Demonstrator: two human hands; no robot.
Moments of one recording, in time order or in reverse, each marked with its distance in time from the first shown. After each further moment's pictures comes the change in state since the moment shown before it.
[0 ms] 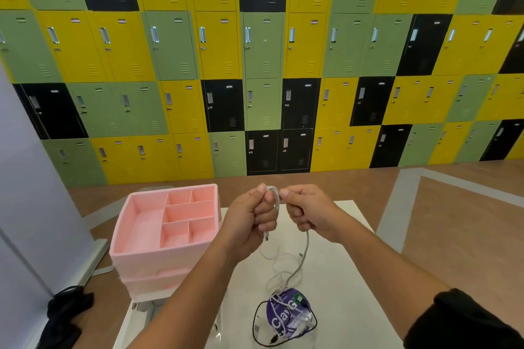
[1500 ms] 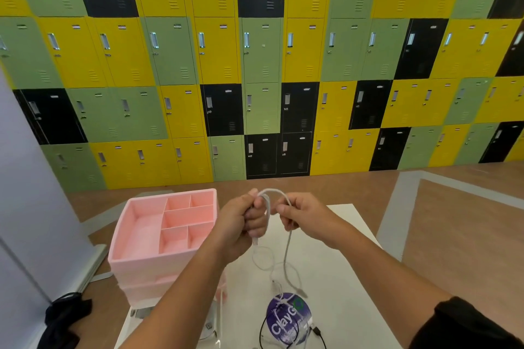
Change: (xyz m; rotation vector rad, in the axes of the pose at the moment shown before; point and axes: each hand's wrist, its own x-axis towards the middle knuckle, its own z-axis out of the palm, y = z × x) left_hand 0.001 0.010 -0.015 0.075 0.002 -0.071; right_hand -0.001 0.007 0.001 -0.282 0.032 -0.098
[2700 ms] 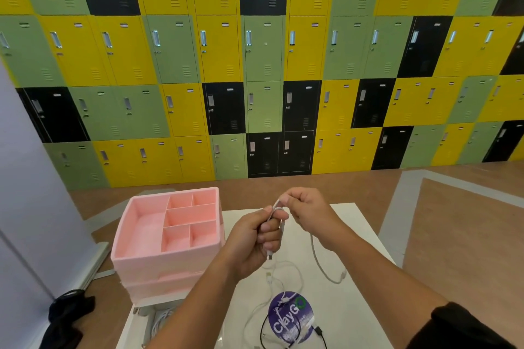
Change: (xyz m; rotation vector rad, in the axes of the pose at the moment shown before) left_hand -0.004 -0.031 0.004 -0.136 0.020 -0.133; right_hand 0.004 0.000 0.010 0.038 0.199 -0.029
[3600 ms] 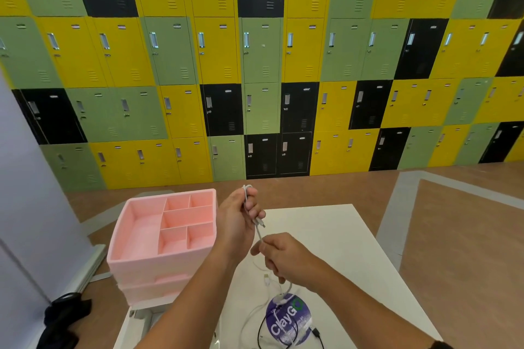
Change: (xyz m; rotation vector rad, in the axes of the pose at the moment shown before) left_hand 0.018 0.017 0.001 0.072 0.313 0.445; right_hand -0.039 0.029 0.044 -0.104 -0.326 0.200
